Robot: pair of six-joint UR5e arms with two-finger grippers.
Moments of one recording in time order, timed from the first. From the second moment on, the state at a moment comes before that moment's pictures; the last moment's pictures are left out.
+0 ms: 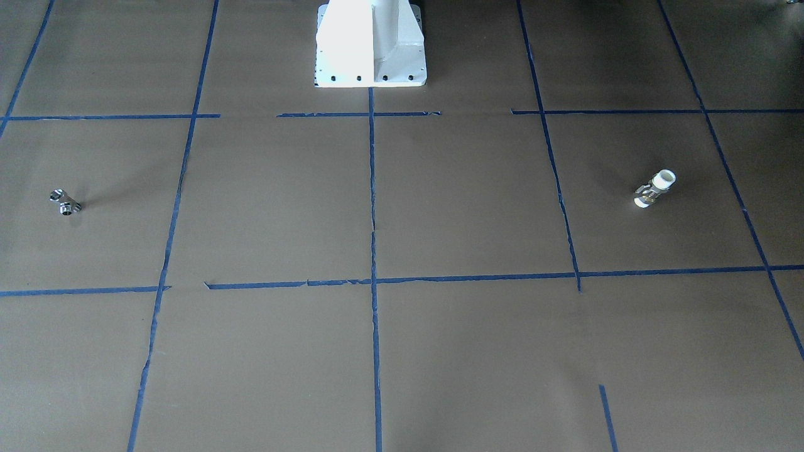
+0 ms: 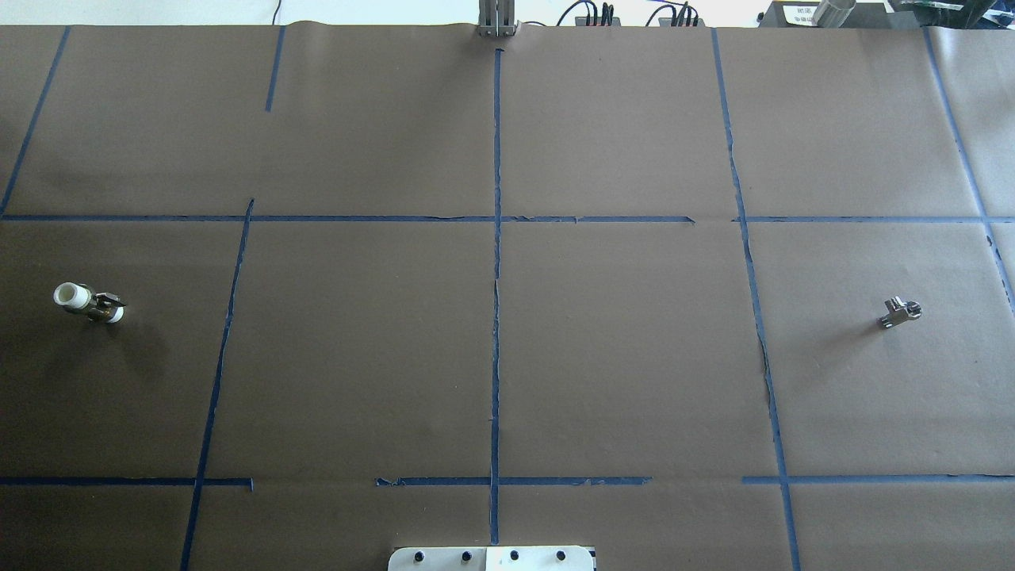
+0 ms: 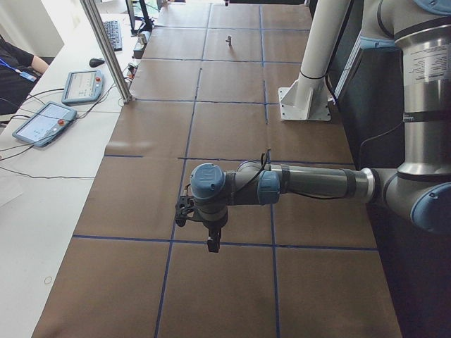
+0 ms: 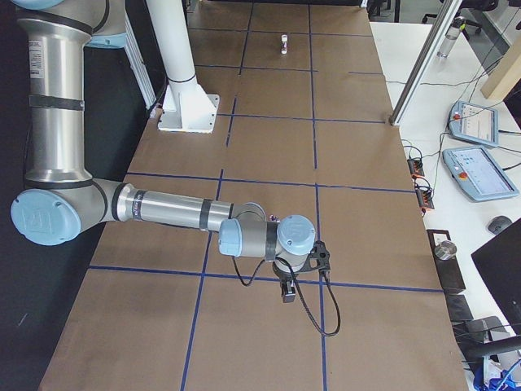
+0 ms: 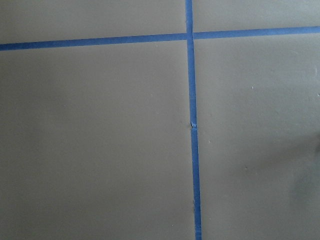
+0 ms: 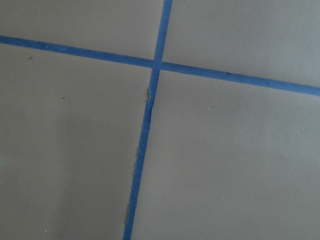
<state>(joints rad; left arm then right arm) -1.58 -1.42 -1.77 -1.47 -2.35 0.10 1.56 -1.63 1.52 -1.49 2.37 -0.17</state>
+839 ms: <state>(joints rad) -1.53 -1.50 -1.77 -1.48 -2.35 0.10 1.56 -1.62 1.52 -1.48 2.36 -0.17</state>
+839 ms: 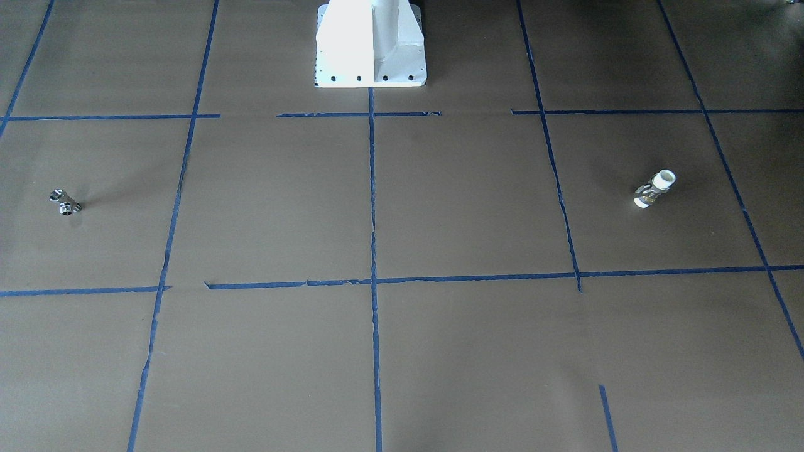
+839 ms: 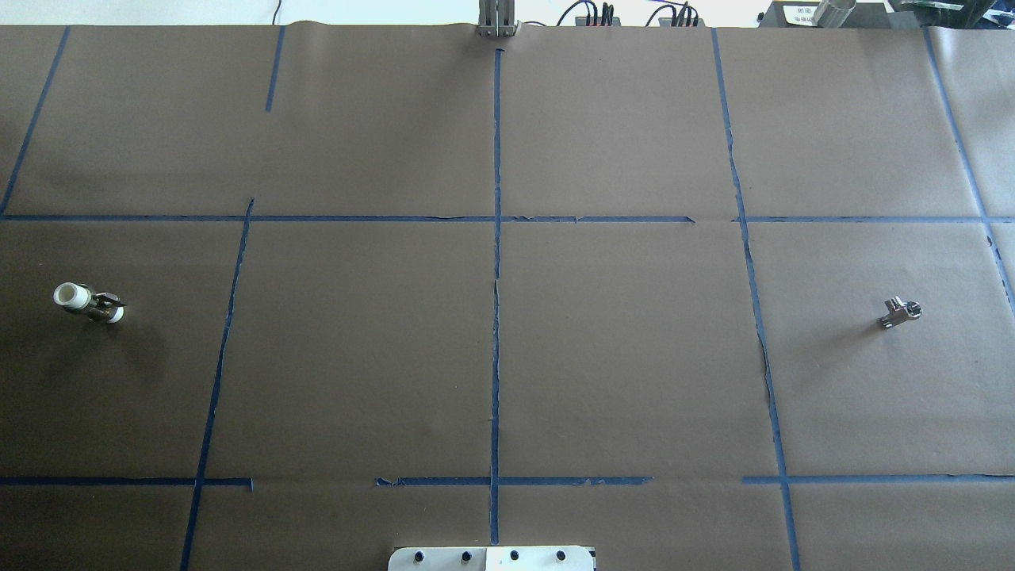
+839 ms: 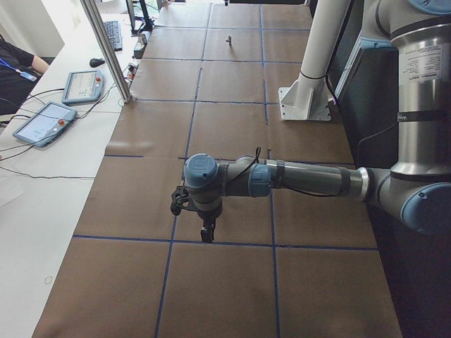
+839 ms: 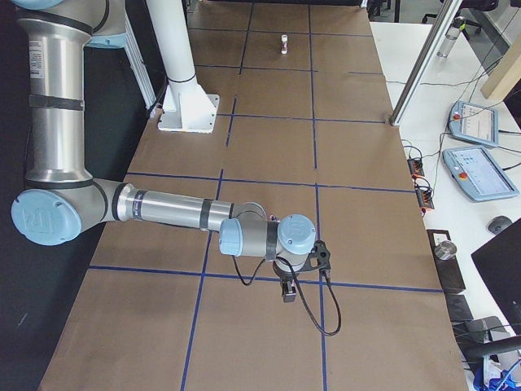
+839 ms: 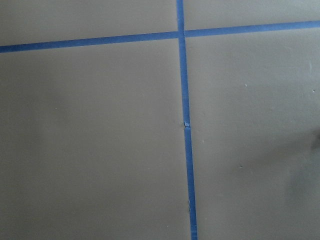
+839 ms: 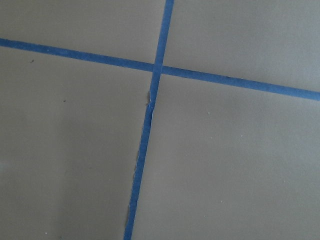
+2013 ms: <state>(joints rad) -1.18 -1.54 -1.84 -1.83 -2.29 -0.44 1.56 -1.62 1.52 -1.49 2.37 -0.16</state>
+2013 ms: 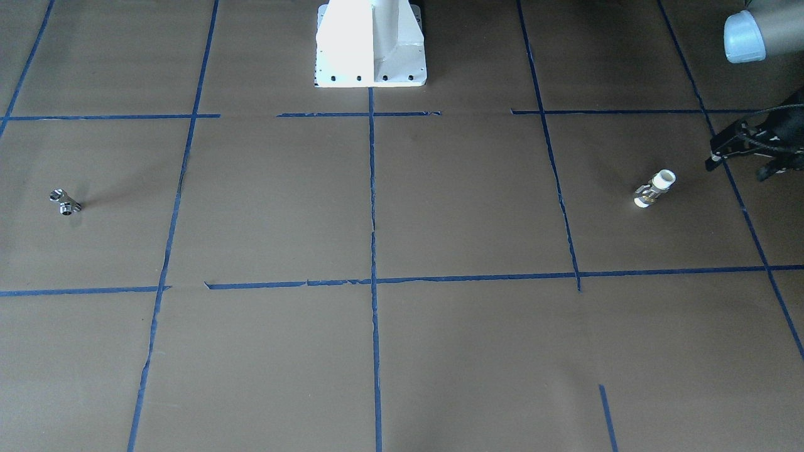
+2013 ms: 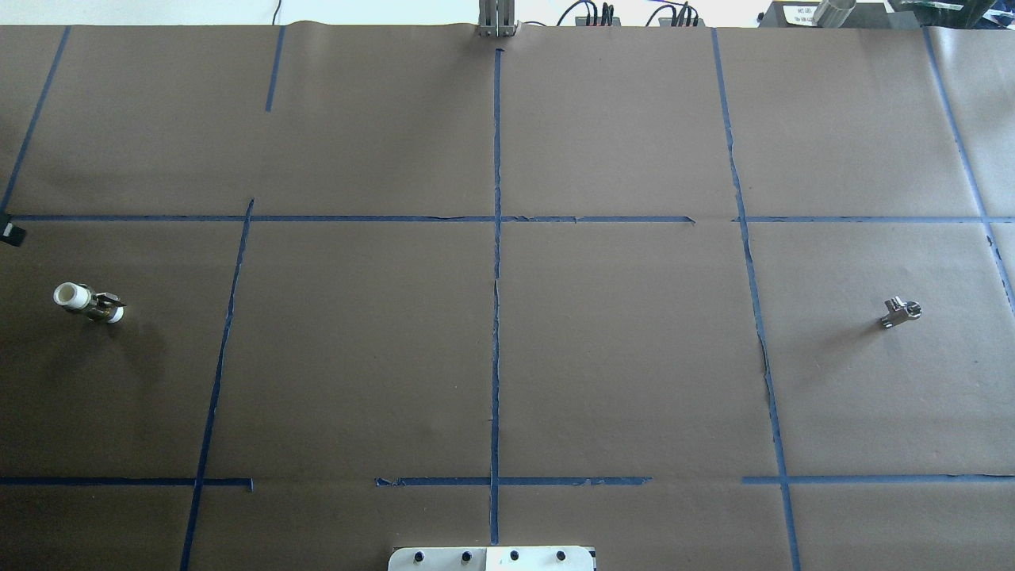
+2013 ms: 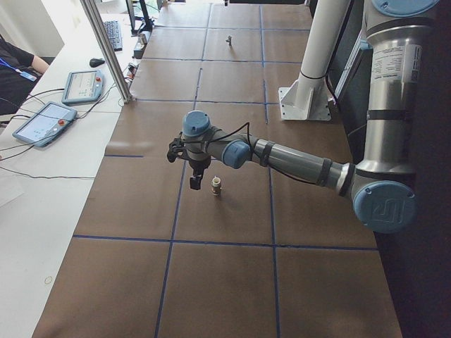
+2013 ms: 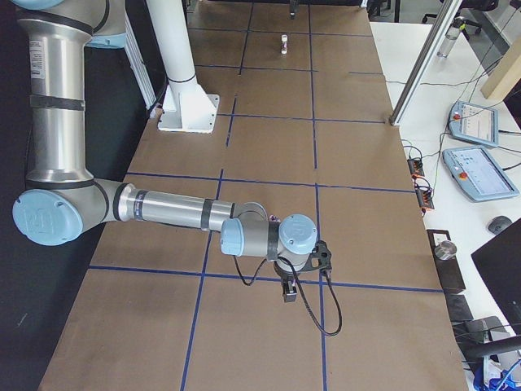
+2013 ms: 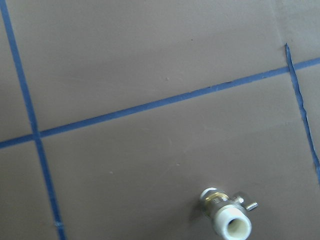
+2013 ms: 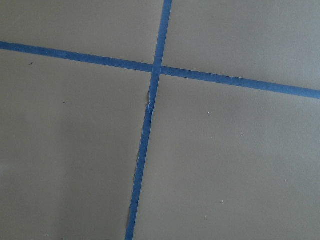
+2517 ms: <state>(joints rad) -1.00 -1.51 -1.82 -1.97 -2.16 -0.66 1.56 -1.62 1.52 -1.49 2.37 -0.15</state>
